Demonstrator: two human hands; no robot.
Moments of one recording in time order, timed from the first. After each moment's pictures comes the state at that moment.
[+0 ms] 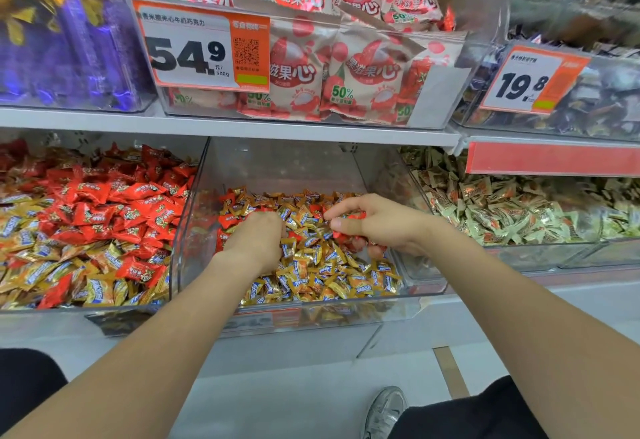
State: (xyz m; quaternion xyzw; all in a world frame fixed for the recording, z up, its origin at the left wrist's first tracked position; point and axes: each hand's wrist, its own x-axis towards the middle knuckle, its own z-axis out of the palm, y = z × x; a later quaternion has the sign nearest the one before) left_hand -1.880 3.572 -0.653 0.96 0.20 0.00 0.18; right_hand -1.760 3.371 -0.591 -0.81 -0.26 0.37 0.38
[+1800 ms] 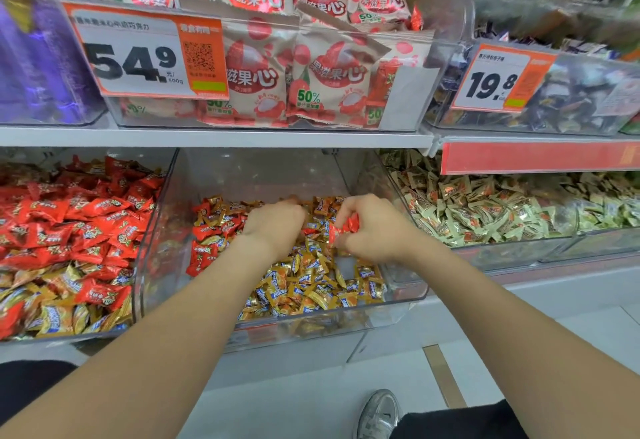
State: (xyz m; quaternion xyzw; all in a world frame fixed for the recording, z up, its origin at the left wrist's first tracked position) left_hand -1.821 3.541 -0.642 1.00 0.07 0.04 0.01; right_hand -1.775 3.352 -0.575 -0.92 -0.32 0.11 0.20
